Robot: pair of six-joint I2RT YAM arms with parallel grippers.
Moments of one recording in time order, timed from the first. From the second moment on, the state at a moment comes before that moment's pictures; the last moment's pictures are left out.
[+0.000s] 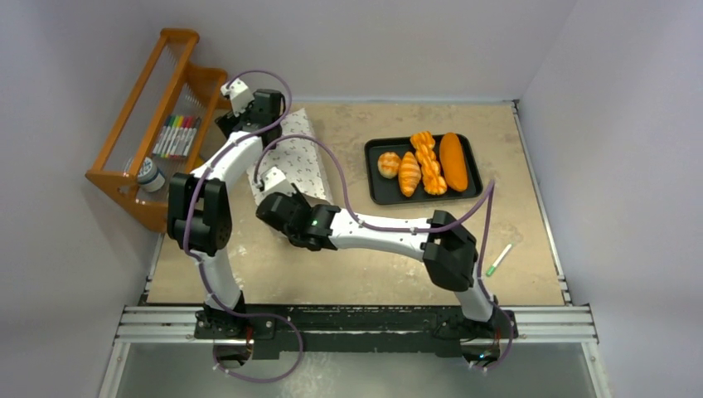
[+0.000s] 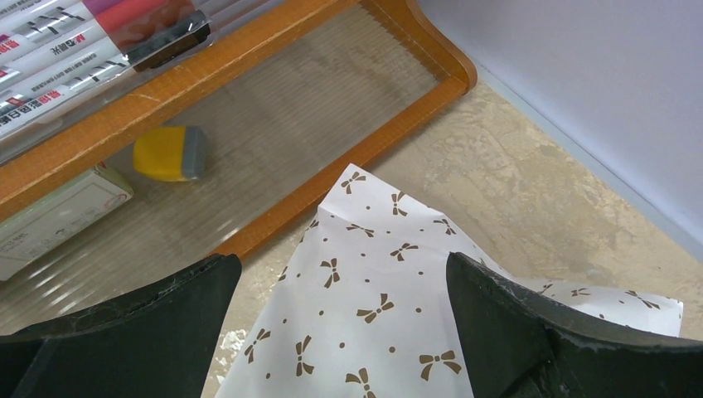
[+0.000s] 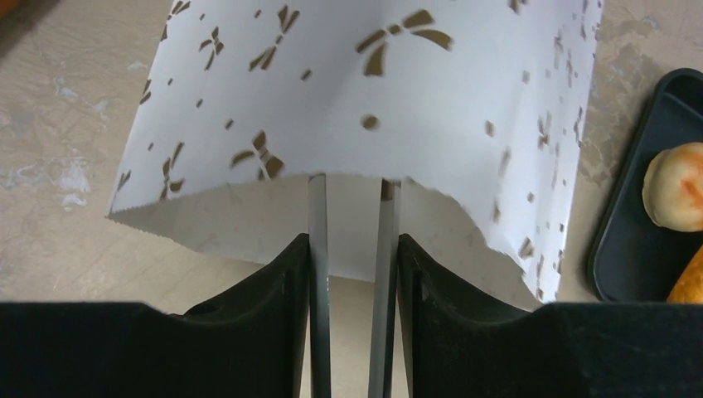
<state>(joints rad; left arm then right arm) -0.21 1.89 1.51 -0.27 -0.89 -0.60 1.24 2.03 1.71 -0.44 0.69 0.29</state>
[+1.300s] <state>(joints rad) -0.20 1.91 1.52 -0.27 -0.87 -0.61 1.22 2.24 1.91 -0.44 0.87 0.13</state>
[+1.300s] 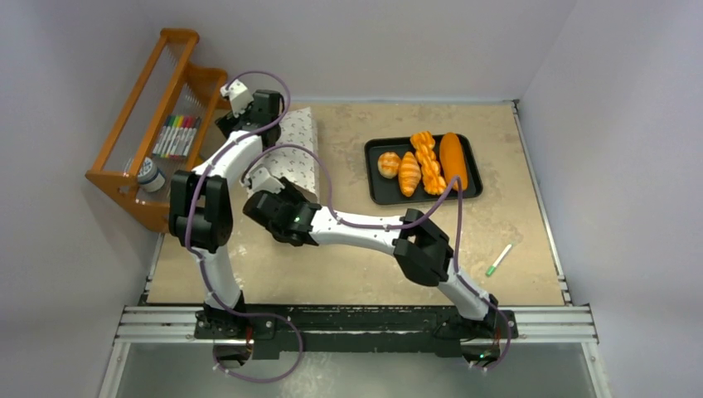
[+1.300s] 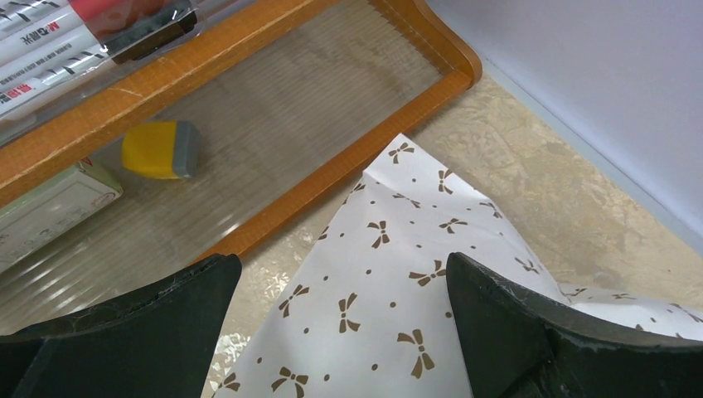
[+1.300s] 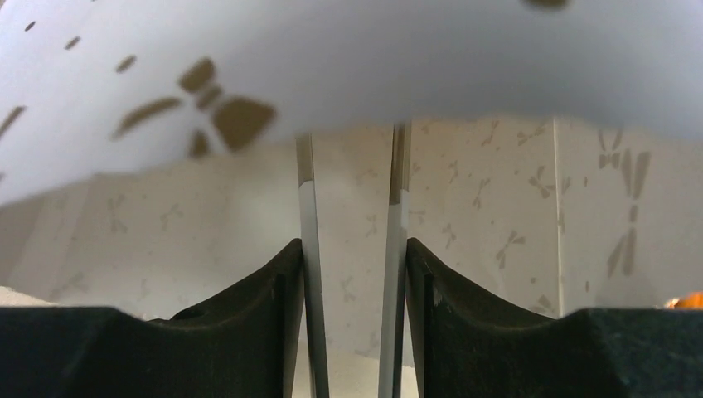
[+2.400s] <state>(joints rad) -0.20 1.92 1.53 -0.27 -0.86 -0.63 1.22 1.86 1.58 -0.52 0.71 0.21</state>
